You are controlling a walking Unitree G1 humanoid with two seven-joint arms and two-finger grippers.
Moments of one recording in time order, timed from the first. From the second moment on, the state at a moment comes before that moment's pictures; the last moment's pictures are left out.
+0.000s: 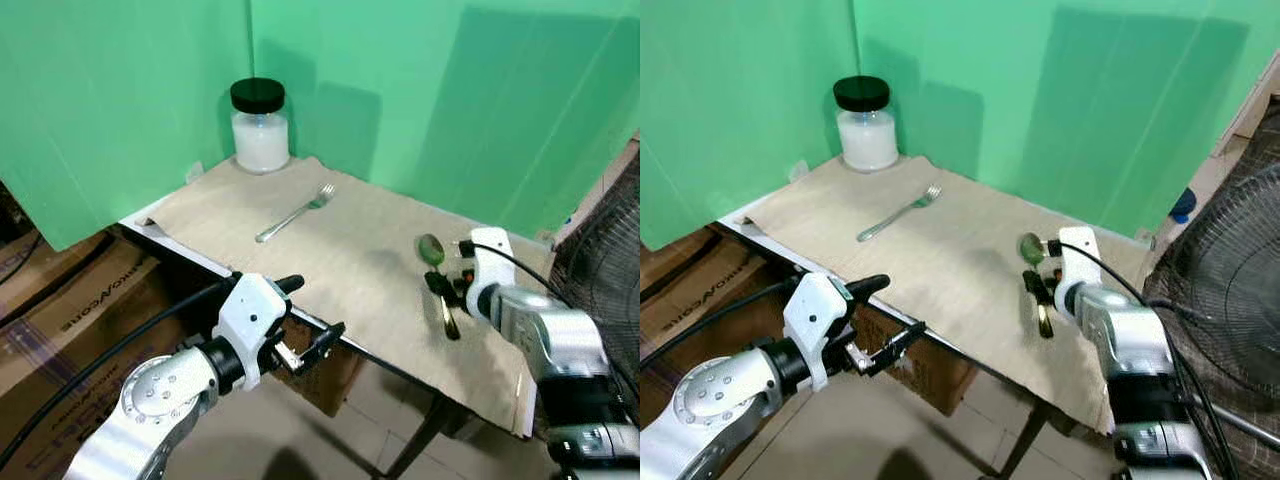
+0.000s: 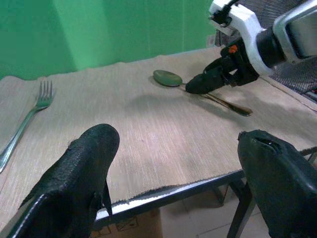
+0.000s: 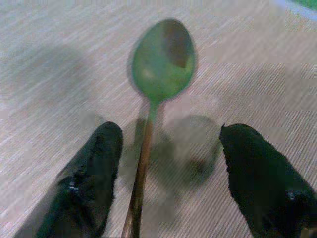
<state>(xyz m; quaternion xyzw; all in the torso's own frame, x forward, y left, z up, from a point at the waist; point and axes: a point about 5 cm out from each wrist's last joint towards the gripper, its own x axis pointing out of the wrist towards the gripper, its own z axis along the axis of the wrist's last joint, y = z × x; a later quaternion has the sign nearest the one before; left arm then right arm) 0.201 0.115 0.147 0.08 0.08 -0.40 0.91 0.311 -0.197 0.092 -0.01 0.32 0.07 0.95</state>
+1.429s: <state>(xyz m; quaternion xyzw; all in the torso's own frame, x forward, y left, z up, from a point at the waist) 0.198 0.117 0.144 0.09 0.09 -0.41 0.90 0.325 -0.186 0.080 -0.01 0.31 0.10 0.94</state>
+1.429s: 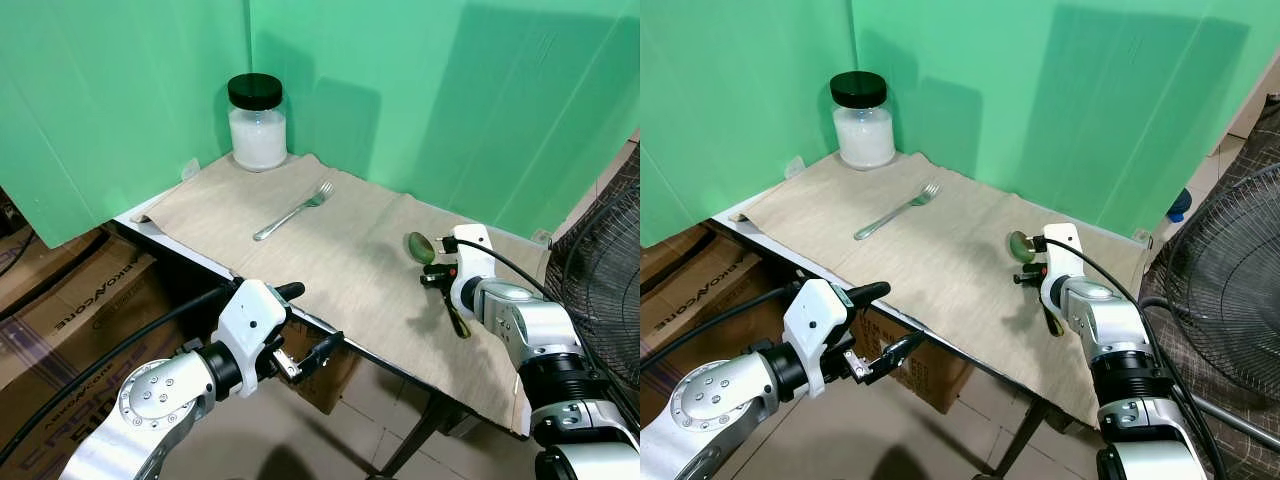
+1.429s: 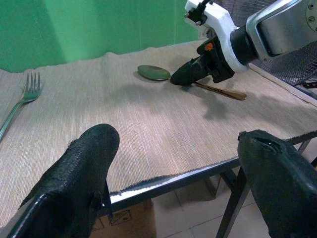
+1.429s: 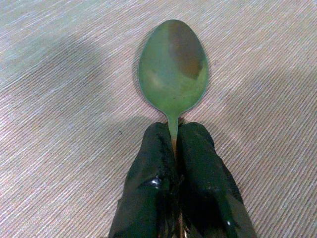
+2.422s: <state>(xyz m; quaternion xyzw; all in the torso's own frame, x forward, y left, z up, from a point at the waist) 0.215 0.122 0.156 0.09 0.01 -0.18 0.98 0.248 -0.171 0.180 0.04 0.03 0.07 1.00</state>
